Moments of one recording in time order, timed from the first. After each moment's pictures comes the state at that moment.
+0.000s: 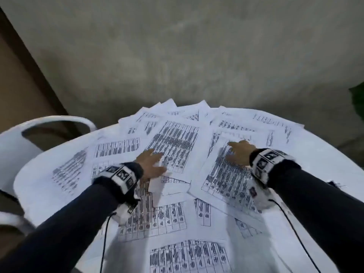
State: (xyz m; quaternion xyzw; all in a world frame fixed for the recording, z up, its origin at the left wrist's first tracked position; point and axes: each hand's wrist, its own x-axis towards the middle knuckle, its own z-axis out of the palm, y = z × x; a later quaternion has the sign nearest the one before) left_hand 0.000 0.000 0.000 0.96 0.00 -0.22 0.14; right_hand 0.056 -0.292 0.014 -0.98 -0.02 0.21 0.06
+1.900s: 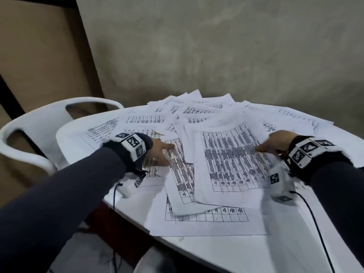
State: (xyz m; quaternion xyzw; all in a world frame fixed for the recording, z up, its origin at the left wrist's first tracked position) left_hand -0.086 0.015 -0.015 0.96 0.04 -0.27 0.06; right_hand -0.010 -0.300 -0.003 -0.98 0.06 0.15 0.10
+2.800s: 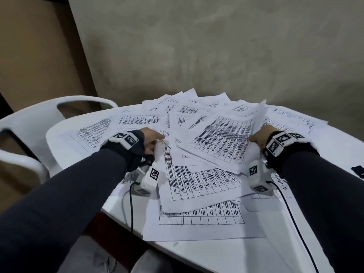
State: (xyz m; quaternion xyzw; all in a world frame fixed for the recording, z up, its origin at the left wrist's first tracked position) left_hand -0.044 0.028 -0.042 0.72 0.25 -0.11 0.64; right_hand 0.018 -0.289 -0.014 -0.96 0.09 0.10 0.25
